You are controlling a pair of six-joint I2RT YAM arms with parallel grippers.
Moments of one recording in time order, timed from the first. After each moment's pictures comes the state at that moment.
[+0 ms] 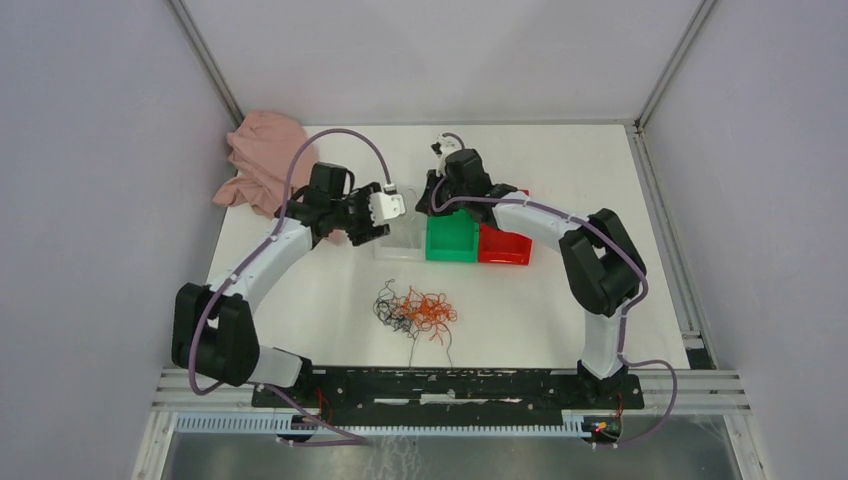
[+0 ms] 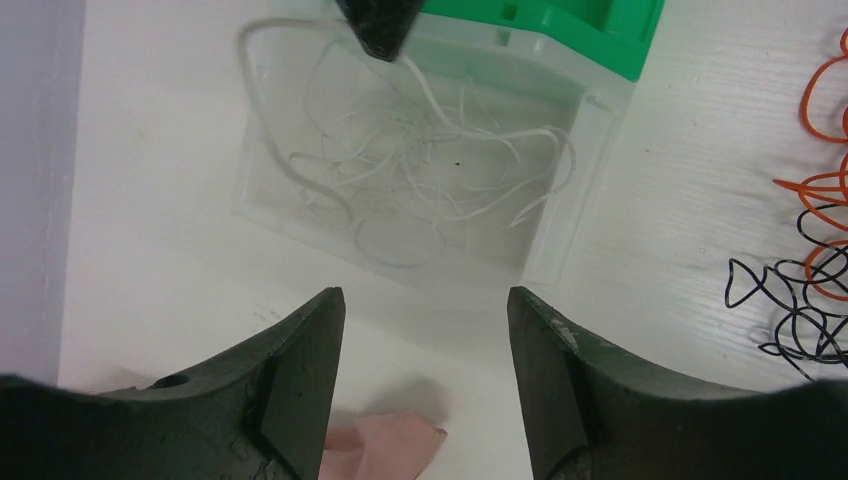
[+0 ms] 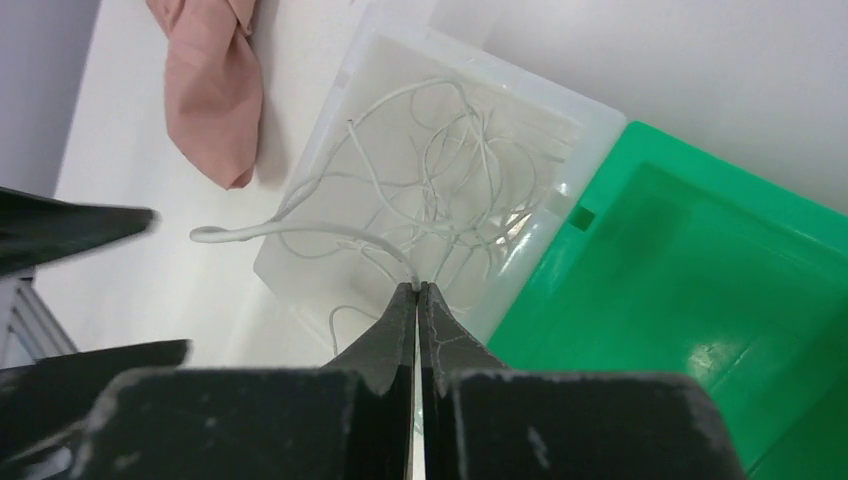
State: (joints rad) left arm -0.33 1.43 1.01 -0.42 0.46 1.01; right arm 0.61 1.93 1.36 0.00 -0.24 0.48
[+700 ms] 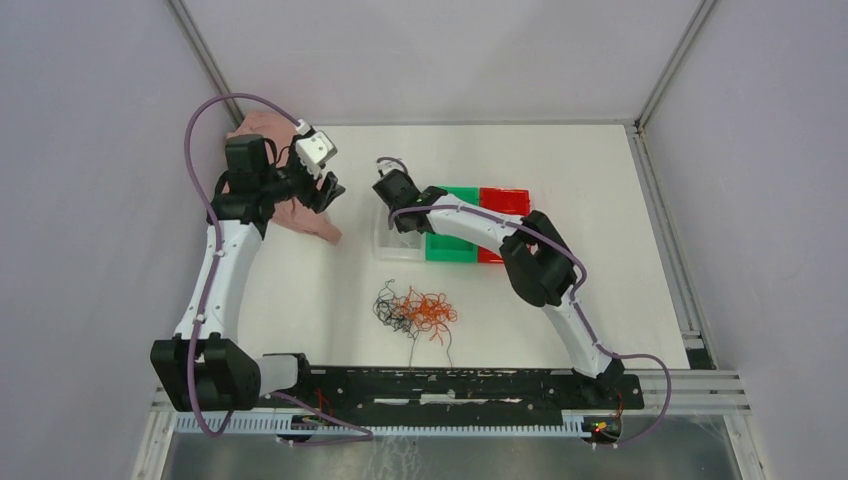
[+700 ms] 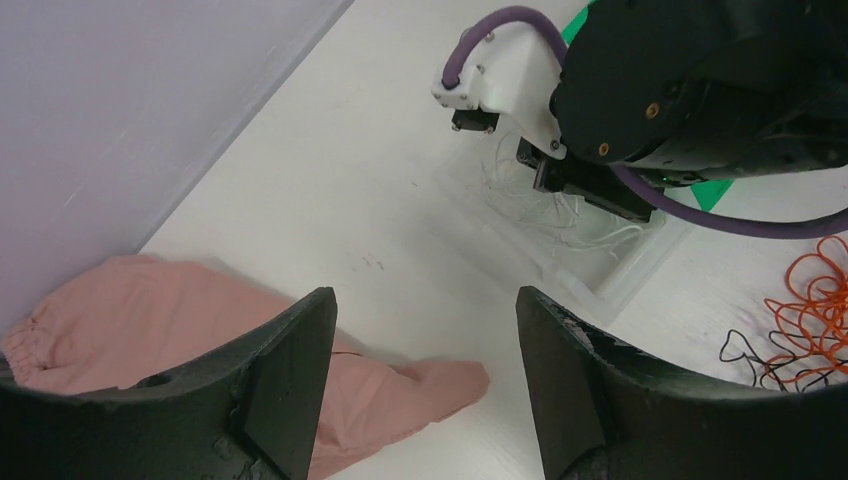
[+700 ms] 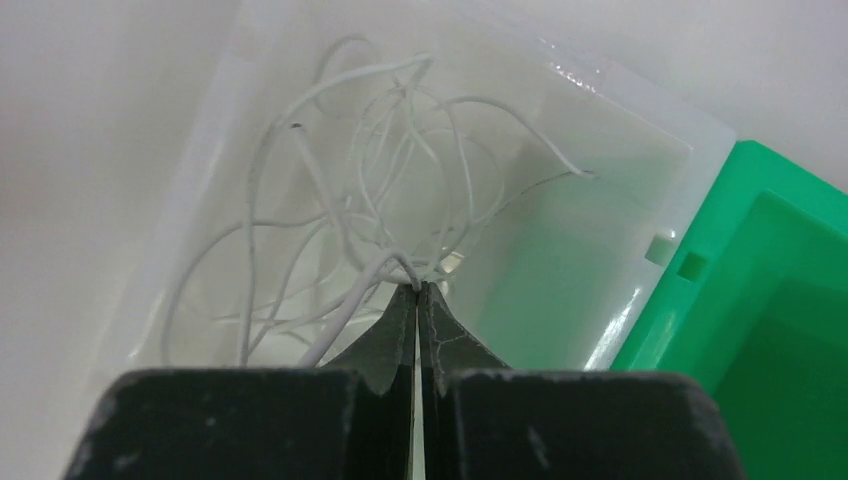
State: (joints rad) left arm 0.02 1.25 1.20 -0.48 0.69 0.68; right arm 0.86 2.26 1.85 -0.47 0.37 0.32
